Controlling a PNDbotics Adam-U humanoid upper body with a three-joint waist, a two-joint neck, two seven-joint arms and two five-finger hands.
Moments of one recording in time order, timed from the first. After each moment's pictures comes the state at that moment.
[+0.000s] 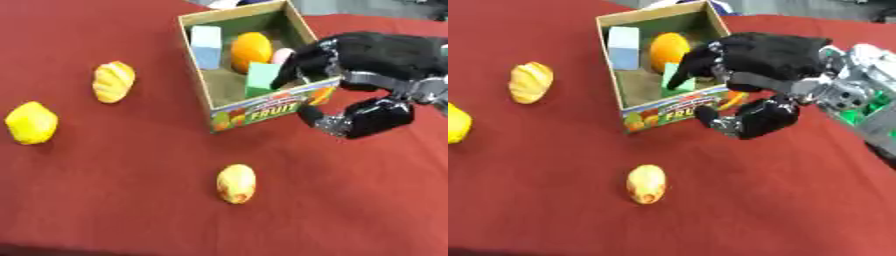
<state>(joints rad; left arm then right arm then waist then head) -0.32 0.49 0.08 -1.98 0.01 -0.12 0.41 -0.74 -0.91 0.55 -1.99 0.39 -0.12 0.47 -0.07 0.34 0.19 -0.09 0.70</state>
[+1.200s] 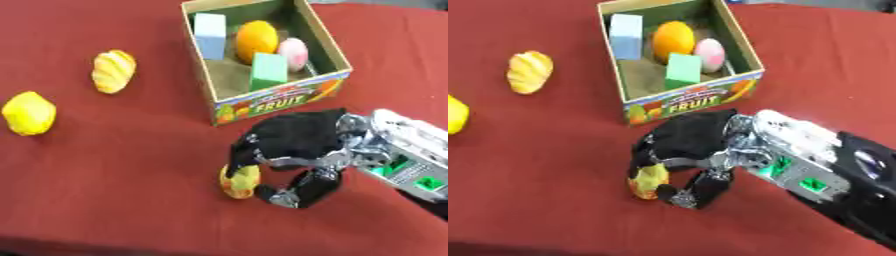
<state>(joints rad) -0.32 0.49 0.07 -1.98 0.03 -0.12 0.41 -0.74 -0.74 0.73 -1.99 0.57 -0.05 0.71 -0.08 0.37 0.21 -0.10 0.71</state>
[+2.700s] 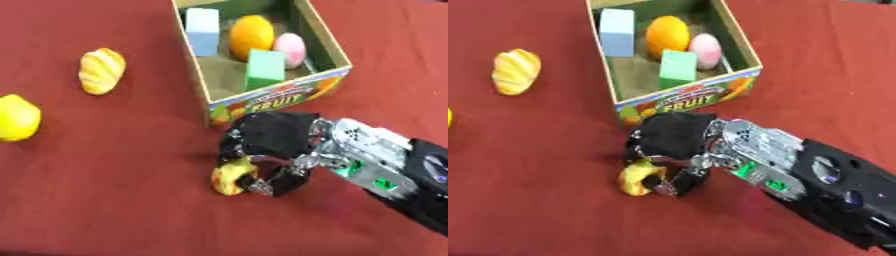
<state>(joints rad) -0.34 0.48 0.06 -1.98 0.04 -0.12 0.40 -0.75 -0.70 0.73 -1.89 0.68 -0.12 0.50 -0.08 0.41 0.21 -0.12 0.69</state>
